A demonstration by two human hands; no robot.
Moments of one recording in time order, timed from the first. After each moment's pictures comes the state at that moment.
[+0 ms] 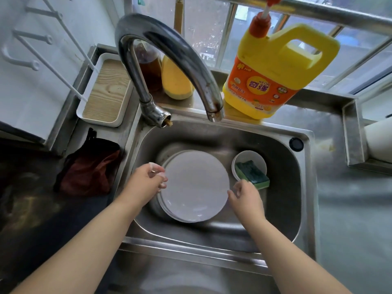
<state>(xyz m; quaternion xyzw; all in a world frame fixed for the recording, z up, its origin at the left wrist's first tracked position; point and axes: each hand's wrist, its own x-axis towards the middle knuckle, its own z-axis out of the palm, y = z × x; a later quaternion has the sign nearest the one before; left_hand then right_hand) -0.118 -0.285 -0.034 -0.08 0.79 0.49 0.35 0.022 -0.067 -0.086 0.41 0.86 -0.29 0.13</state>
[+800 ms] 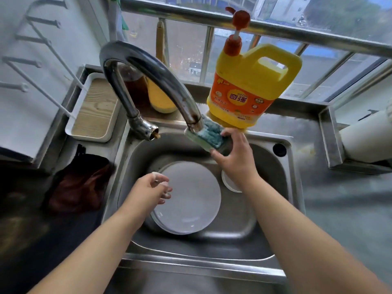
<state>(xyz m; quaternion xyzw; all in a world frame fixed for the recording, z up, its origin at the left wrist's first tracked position) -0.109 -0.259 -0.024 -0.06 0.76 0.53 0.37 -0.064 -0.034 -0.007 0.24 0.88 -0.39 -0.12</state>
